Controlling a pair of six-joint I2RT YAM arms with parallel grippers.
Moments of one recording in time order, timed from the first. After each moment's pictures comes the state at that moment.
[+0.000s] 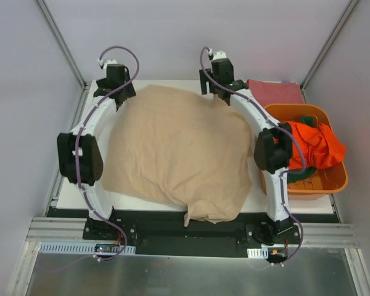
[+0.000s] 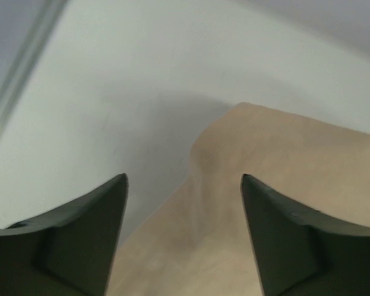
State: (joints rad) left arm -0.12 1.72 1.59 -0.33 -0.37 -0.32; right arm 0.45 2.09 2.05 -0.41 0.27 0.08
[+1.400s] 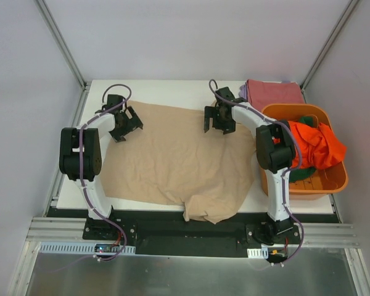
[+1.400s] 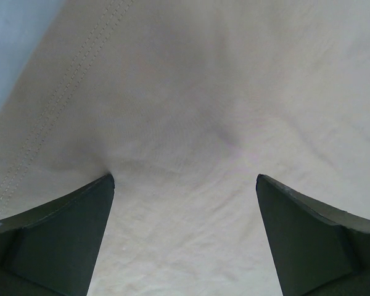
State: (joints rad) left arm -0.03 1.88 1.23 -0.41 0.05 -0.63; right arm 0.40 2.15 1.66 -0.65 -0.02 0.39
